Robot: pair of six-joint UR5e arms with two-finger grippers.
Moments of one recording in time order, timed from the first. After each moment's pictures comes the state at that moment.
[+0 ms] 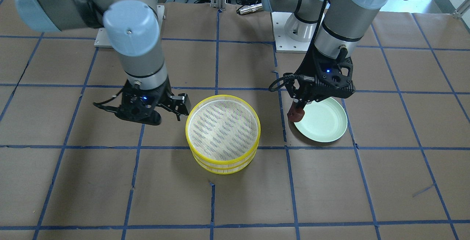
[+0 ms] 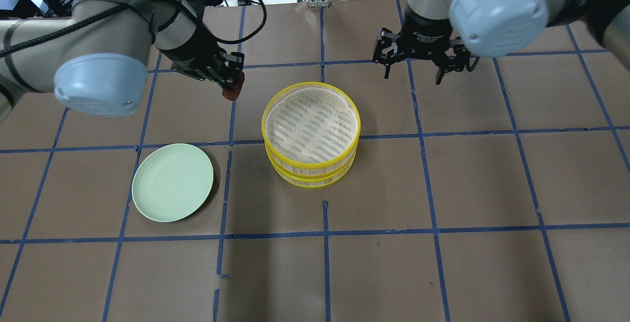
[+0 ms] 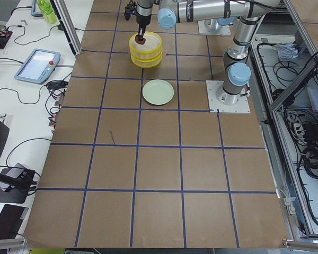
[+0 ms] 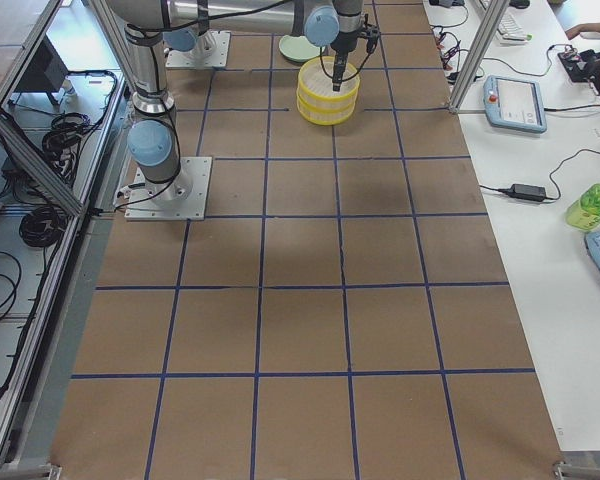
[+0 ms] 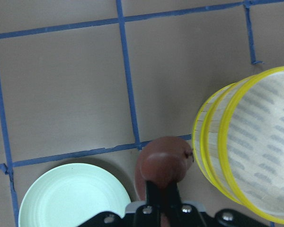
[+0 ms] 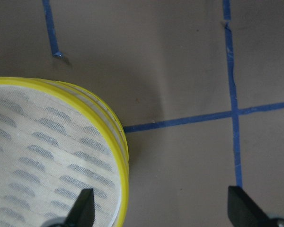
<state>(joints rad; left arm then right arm) -1.68 -1.68 -1.69 -1.17 1.45 0.00 1.67 -1.41 1.50 -1.65 -1.57 0.32</state>
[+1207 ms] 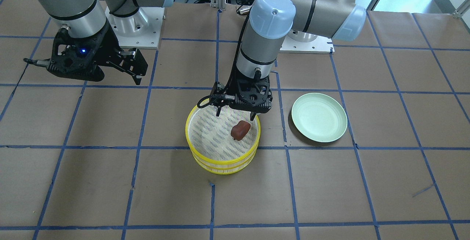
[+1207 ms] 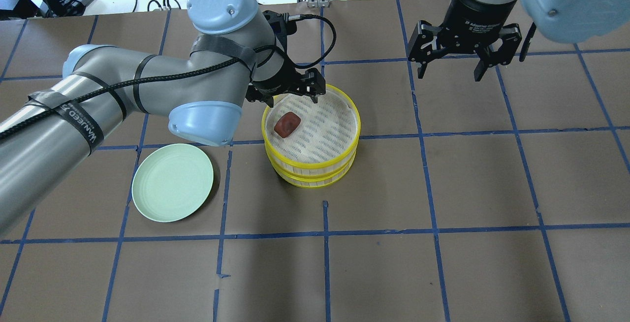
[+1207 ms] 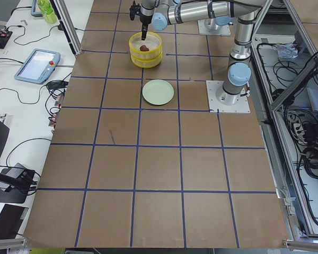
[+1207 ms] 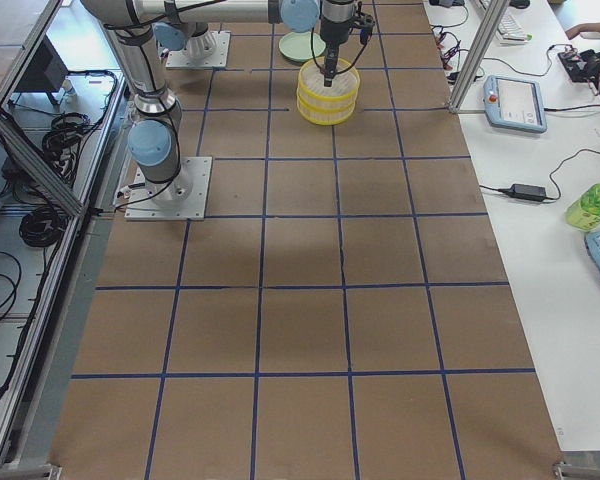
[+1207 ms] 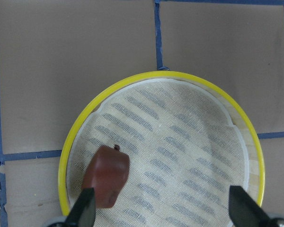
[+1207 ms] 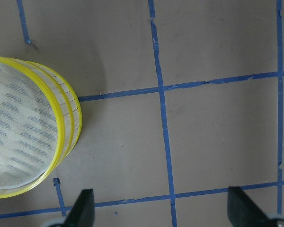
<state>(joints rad) -1.84 -1.79 -1.73 -0.98 1.45 -0.25 1.61 -1.49 1.51 -1.55 -1.56 0.16</state>
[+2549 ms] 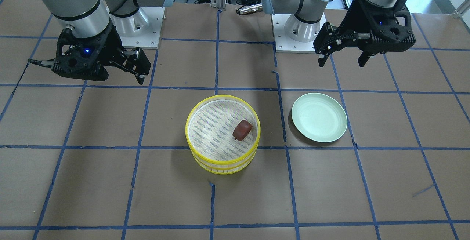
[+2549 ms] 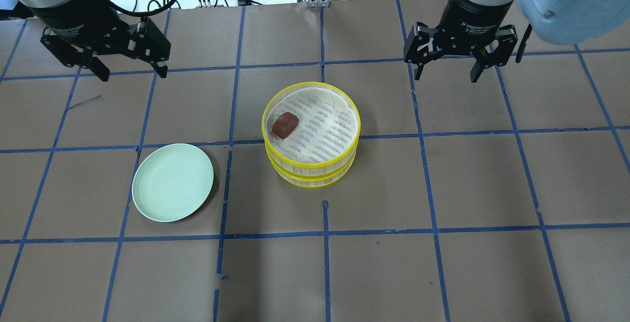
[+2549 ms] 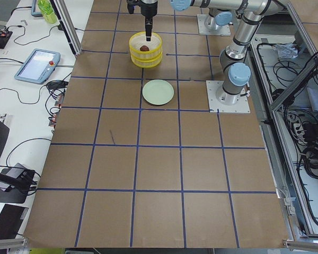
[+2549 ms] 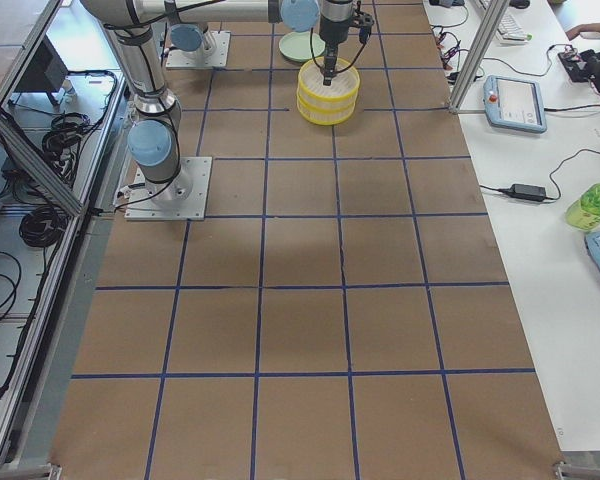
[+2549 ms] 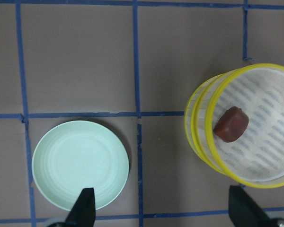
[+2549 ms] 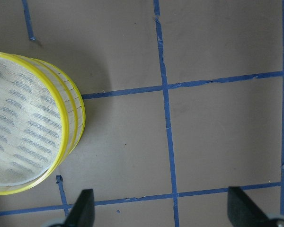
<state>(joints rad) -1.50 -1.55 -1.50 -1.64 1.59 0.06 1.62 -1.49 1.51 -1.55 -1.56 0.15</state>
